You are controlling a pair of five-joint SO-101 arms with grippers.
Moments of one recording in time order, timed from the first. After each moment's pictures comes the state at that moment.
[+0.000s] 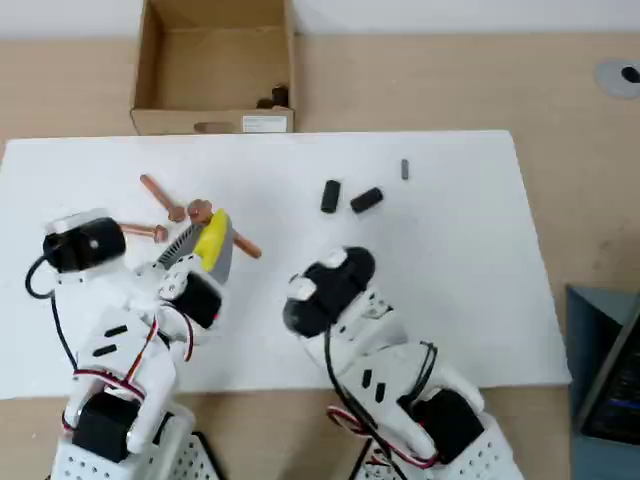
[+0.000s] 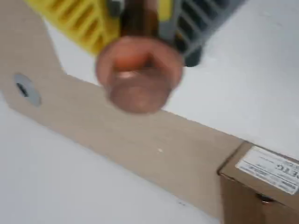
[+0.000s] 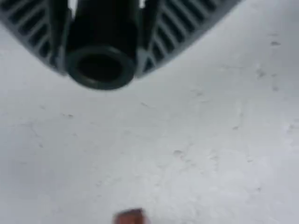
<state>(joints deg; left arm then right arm) 16.1 -103.5 76.6 40.0 30.0 -42.5 -103.4 81.8 58.2 -4.3</state>
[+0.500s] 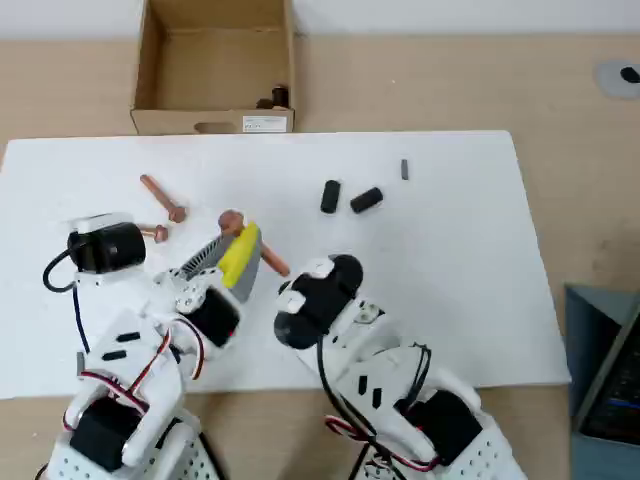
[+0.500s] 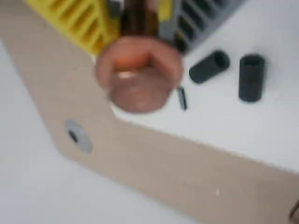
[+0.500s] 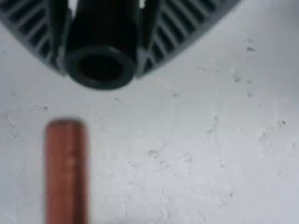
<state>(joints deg) 25.4 -103.6 73.5 43.6 30.6 -45.6 -103.4 81.8 58.2 -2.5</state>
